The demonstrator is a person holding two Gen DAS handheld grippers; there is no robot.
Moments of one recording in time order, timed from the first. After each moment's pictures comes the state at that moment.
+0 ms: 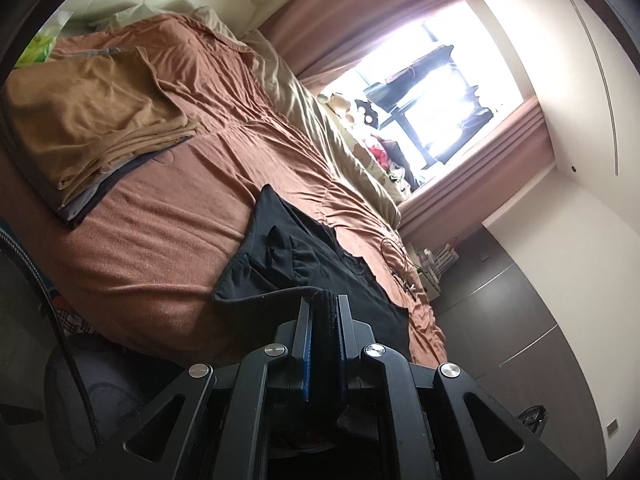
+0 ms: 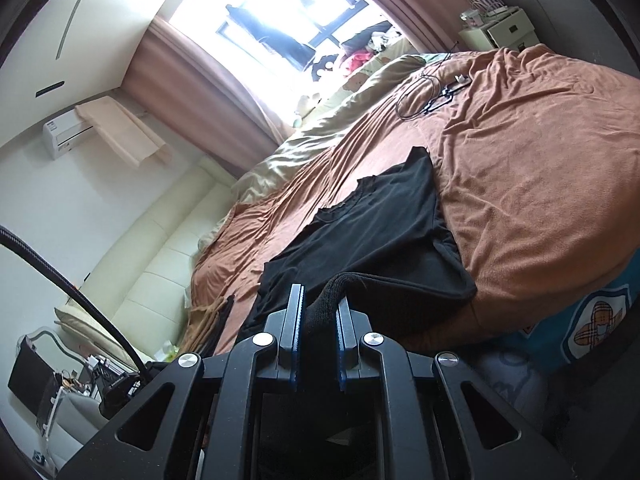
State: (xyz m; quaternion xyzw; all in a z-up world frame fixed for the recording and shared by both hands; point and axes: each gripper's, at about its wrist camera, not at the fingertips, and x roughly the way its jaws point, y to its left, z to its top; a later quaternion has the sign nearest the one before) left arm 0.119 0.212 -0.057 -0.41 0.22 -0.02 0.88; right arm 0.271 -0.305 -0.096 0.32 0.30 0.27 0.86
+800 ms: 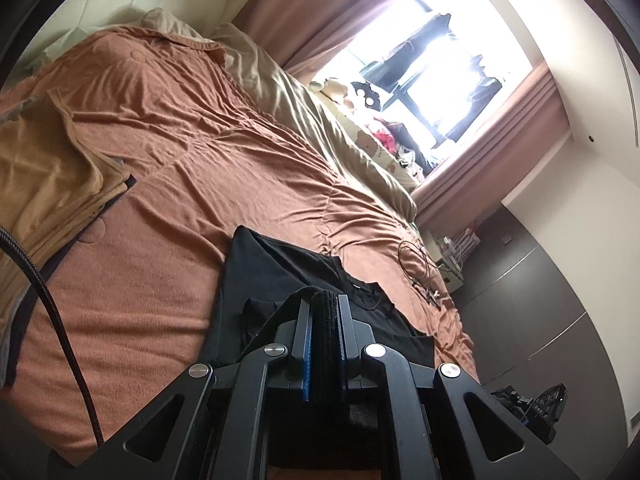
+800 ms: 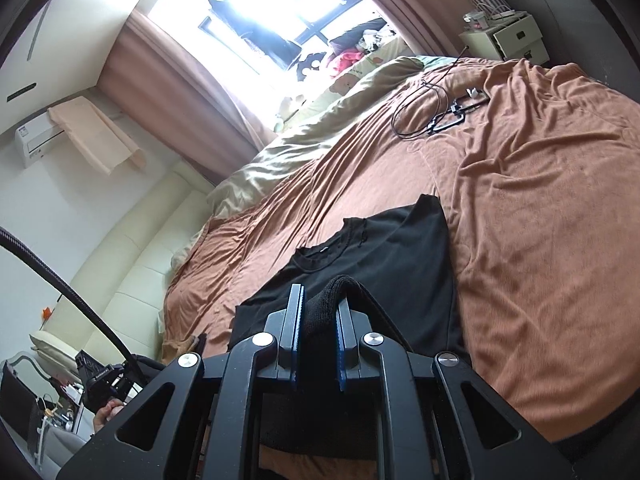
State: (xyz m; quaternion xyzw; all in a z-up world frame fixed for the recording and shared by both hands) left arm 0.293 0.230 -0.017 -0.36 0.26 -0.01 0.90; right arm 0.434 -0.265 -0.068 0.30 0.32 0.25 0.87
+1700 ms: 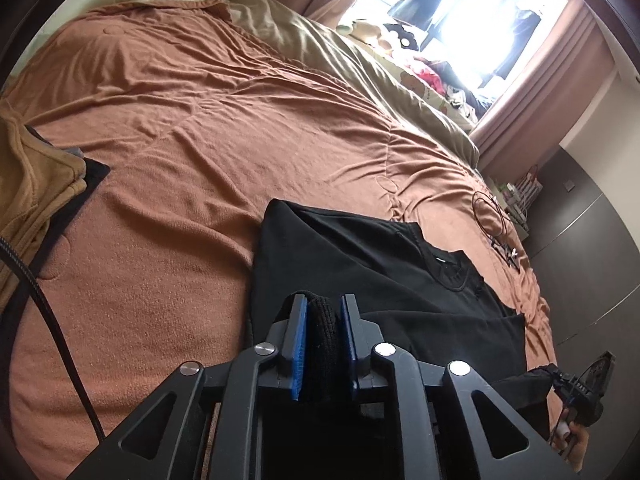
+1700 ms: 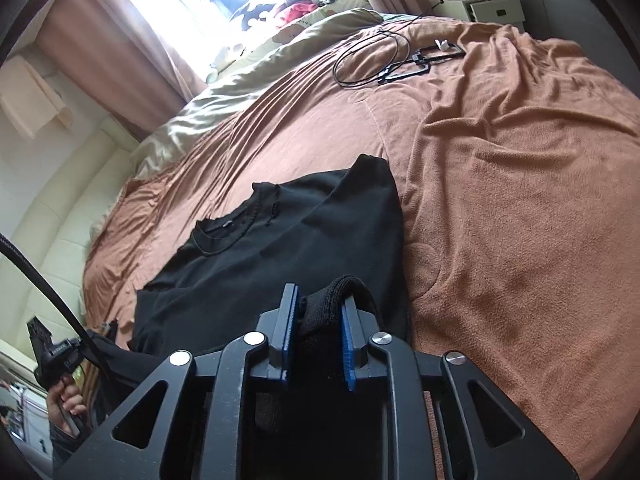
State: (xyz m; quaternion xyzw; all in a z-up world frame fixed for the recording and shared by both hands) left arm 0.425 0.235 -0.095 -0.28 0.37 0.04 0.88; right arm 0.542 -0.206 -0.107 0.21 0.40 0.18 0.87
